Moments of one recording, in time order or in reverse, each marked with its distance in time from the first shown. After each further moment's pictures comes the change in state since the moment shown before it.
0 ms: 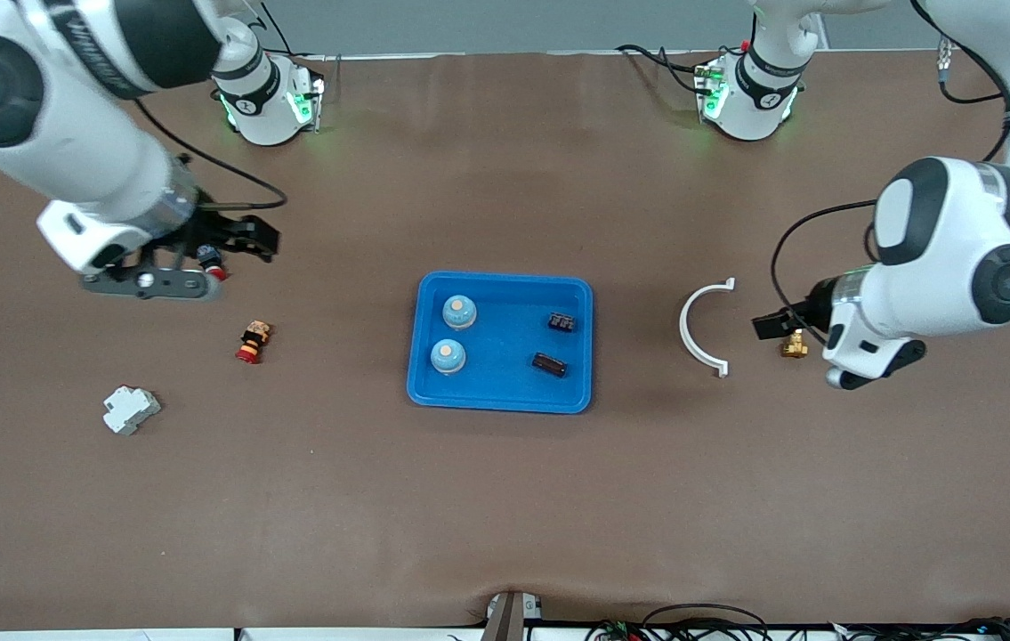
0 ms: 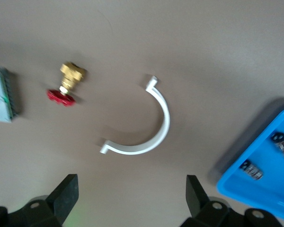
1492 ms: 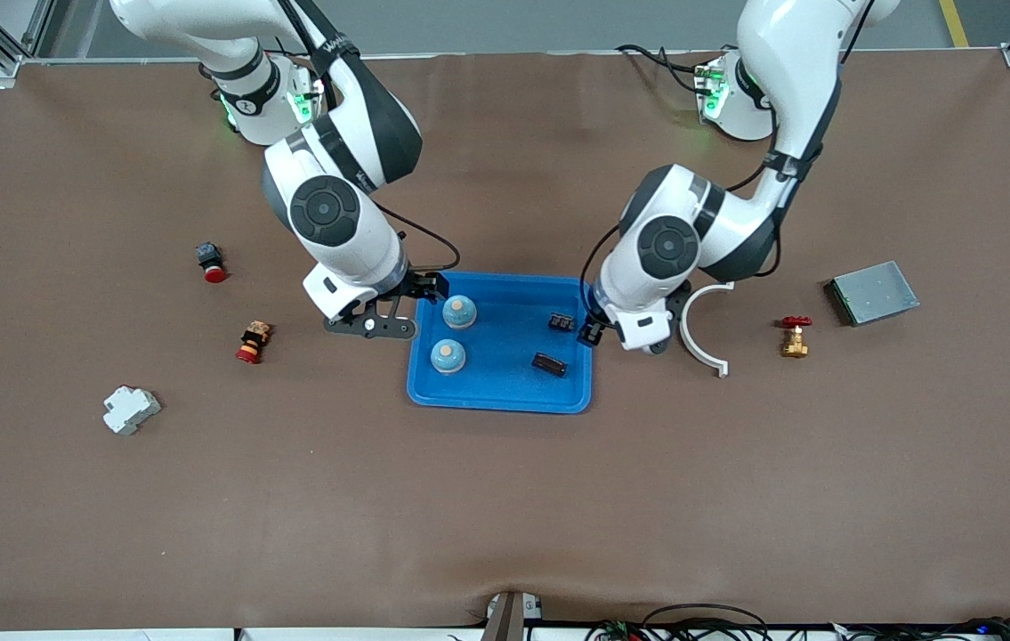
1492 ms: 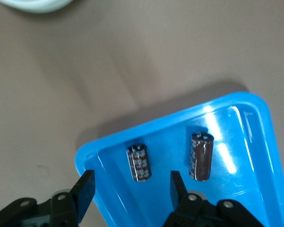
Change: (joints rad) left arm -0.424 0.189 -0.011 -0.051 -0.004 0.444 -1.090; right arm 0.211 0.181 0.000 -0.272 0.102 0.519 0.180
